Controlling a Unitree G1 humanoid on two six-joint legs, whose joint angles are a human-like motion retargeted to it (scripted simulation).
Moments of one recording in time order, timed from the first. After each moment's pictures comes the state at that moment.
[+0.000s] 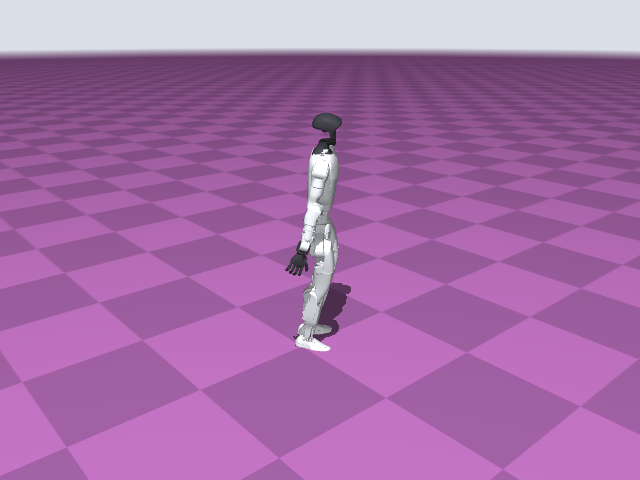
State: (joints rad) left arm -0.01 0.06 0.20 1.59 -0.06 0.12 0.01; right arm 0.12 -0.19 -0.19 1.59 -0.42 0.12 -0.02; waist -0.05 0.03 0.02; left_leg -0.02 0.05 0.37 0.22 -0.15 -0.05; right_leg 0.07 0.05 -0.24 0.00 -0.02 -0.10
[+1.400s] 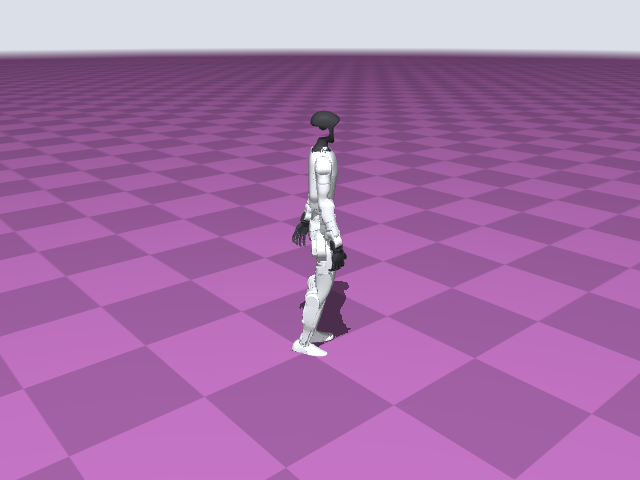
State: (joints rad) left arm 0.11 0.09 0.21 1.69 -0.08 0.10 -0.02; right arm -0.07 -0.09 -0.05 1.32 -0.66 0.01 0.23; waist 0.01 -0.03 0.00; left_leg 0.04 -0.07 0.36 0.05 -0.12 0.05; right_leg 0.07 0.00 -0.29 0.10 -0.09 -0.05
